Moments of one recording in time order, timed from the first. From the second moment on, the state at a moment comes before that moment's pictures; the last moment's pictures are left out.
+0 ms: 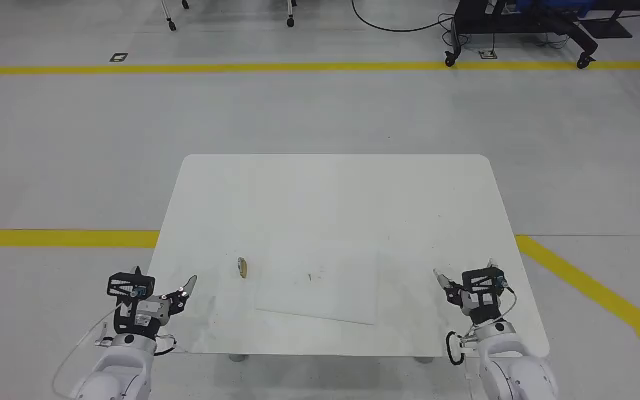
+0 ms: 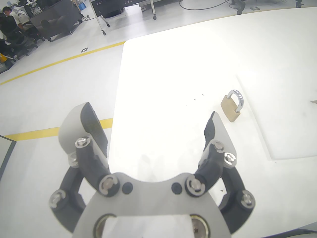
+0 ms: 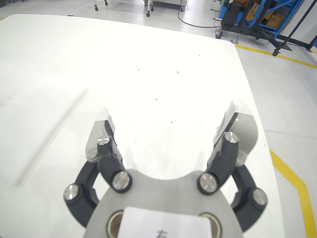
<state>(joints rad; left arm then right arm) 1.73 -1.15 -1.60 -1.80 1.33 0.00 0.00 -1.73 -1.15 1.60 -1.81 -1.33 0.00 0.00</state>
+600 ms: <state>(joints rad) 1.73 -1.15 -1.60 -1.80 1.33 0.00 0.00 -1.31 -1.18 1.20 -1.76 -1.53 -0.27 0.15</state>
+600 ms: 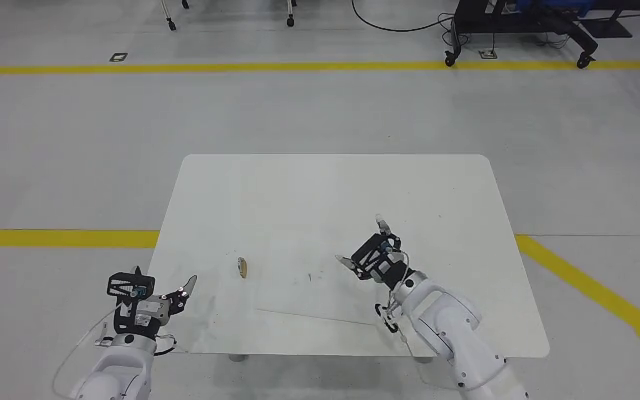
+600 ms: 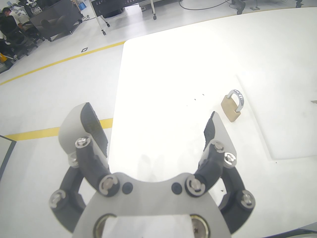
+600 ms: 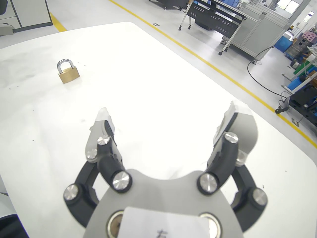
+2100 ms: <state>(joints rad) 1.73 -1.15 -1.60 -1.80 1.33 0.00 0.00 -0.96 -1.29 0.89 -1.34 -1.08 -0.49 0.56</state>
